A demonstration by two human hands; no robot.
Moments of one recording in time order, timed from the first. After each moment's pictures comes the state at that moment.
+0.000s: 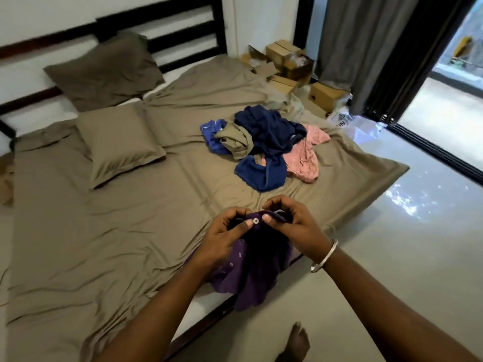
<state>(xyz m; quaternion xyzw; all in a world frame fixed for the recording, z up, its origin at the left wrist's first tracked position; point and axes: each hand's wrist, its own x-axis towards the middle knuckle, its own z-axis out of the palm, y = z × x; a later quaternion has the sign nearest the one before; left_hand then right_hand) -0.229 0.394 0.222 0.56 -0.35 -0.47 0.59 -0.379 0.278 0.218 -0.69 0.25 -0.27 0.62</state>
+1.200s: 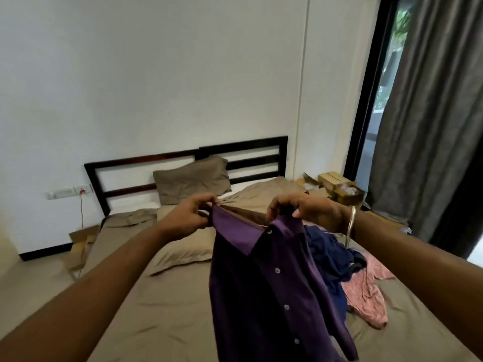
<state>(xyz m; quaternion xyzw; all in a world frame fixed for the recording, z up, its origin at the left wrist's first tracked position) 0.028 0.431 0.451 0.73 -0.49 -0.21 0.43 -0.178 0.218 0.480 -0.88 -0.05 0.00 0.48</state>
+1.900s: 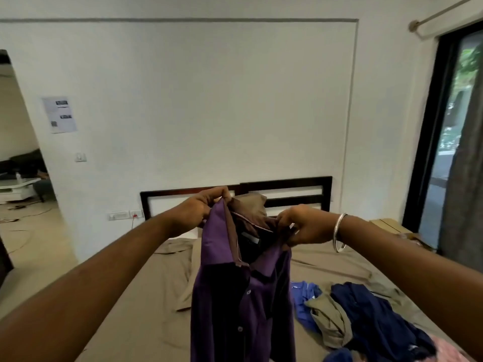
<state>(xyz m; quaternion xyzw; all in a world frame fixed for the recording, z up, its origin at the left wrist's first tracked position) 0.048 0.423 0.555 0.70 -0.48 -0.20 0.48 -0.083 0.158 0.529 -0.99 -0.09 -0.05 0.13</state>
